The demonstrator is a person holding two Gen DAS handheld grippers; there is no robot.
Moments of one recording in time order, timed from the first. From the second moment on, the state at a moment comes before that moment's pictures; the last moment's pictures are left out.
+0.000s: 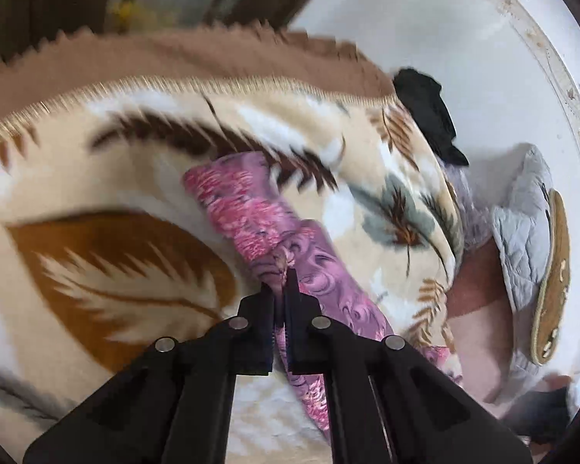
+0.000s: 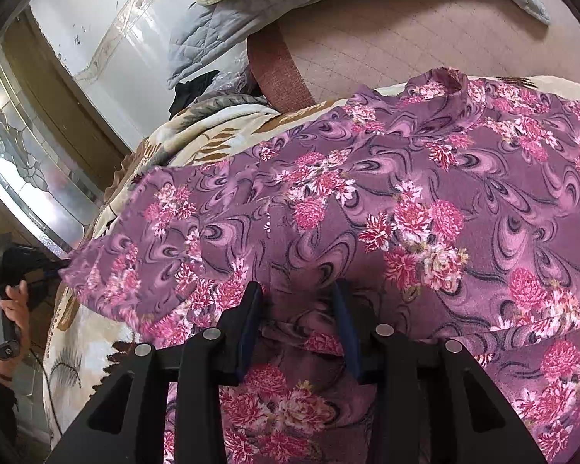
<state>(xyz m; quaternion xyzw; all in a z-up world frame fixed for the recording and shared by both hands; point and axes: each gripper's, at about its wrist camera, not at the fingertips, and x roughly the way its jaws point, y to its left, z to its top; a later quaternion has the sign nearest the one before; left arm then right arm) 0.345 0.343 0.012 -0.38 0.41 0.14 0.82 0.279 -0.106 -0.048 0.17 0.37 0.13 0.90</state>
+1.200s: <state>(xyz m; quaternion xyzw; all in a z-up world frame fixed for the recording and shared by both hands) 0.342 -0.124 0.024 -0.04 0.51 -0.13 0.85 0.191 -0.295 -0.029 0.30 0.38 0.06 0.87</state>
